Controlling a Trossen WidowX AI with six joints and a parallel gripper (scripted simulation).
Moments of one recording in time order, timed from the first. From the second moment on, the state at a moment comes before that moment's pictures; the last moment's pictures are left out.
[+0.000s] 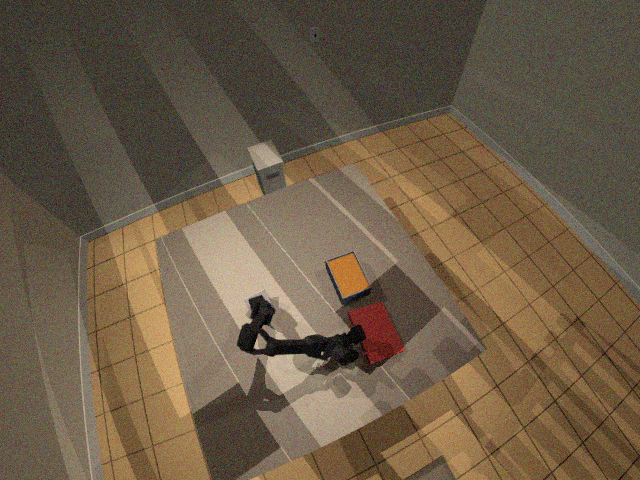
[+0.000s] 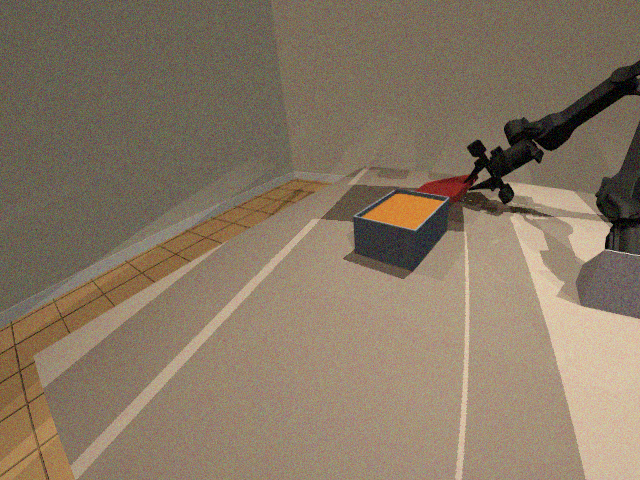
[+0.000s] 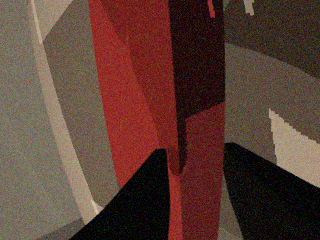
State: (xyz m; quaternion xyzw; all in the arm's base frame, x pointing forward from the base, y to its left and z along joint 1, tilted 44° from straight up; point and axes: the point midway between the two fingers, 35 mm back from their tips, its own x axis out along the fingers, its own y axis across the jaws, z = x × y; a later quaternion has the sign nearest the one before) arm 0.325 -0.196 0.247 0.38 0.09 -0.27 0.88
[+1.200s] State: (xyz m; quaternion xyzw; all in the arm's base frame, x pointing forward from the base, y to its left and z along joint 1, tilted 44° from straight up) arm 0.273 -0.199 0.244 0.37 0.09 -0.28 0.88
